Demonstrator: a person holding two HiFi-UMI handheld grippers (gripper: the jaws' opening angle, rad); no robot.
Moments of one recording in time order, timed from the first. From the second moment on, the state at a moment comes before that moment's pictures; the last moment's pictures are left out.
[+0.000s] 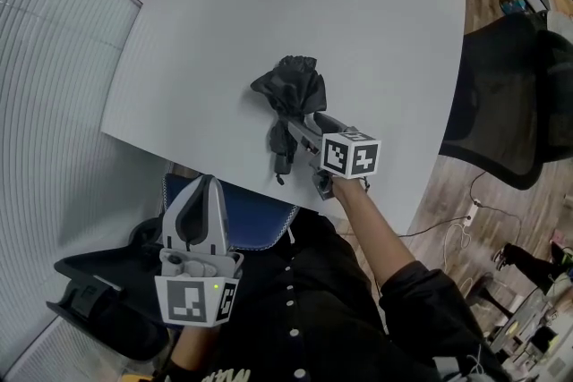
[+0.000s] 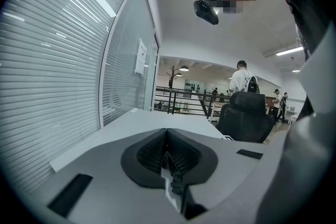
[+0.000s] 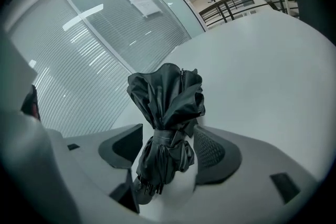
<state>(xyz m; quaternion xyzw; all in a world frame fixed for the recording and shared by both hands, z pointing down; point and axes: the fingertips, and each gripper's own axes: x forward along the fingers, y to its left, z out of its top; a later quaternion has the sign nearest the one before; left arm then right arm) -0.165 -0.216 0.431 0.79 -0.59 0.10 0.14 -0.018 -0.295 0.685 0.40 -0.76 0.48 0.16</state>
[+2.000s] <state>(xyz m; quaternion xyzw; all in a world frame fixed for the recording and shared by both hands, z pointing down) -0.203 -0.211 0.311 0.77 -0.64 0.00 -0.01 0.128 -0.247 0.282 0.55 -0.83 0.01 -0.05</state>
